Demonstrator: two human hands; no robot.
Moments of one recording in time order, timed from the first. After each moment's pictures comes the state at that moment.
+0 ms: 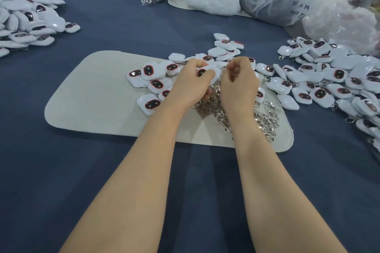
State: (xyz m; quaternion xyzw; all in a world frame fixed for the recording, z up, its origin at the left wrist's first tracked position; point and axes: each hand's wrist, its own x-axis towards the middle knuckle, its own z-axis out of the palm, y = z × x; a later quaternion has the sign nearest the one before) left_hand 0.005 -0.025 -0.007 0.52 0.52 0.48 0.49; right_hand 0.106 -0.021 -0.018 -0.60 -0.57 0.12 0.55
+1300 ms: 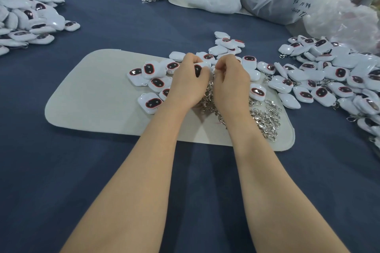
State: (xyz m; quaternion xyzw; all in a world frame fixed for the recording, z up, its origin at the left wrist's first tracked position) left_hand 0.001 -0.023 -0.010 0.58 0.55 0.48 0.35; right_hand 0.098 -0.024 -0.018 -0.60 -0.65 0.06 0.47
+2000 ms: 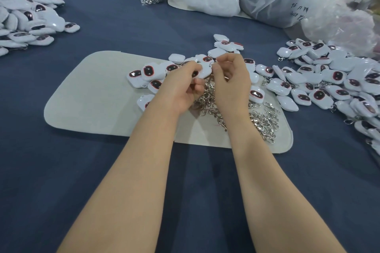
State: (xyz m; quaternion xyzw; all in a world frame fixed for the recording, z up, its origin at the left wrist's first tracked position) left_hand -0.005 -0.028 0.010 0.21 0.41 0.55 0.70; right_hand 0.093 -0.027 -0.013 -0.53 -0.57 0.22 0.59
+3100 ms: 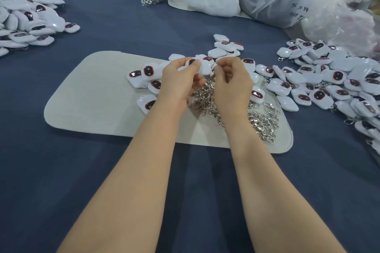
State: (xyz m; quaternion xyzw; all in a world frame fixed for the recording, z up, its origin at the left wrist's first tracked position) left_hand -0.001 -0.021 -0.001 0.30 0.46 0.62 0.57; right_hand 0.093 -0.027 -0.016 -0.56 -0.57 0.16 0.58
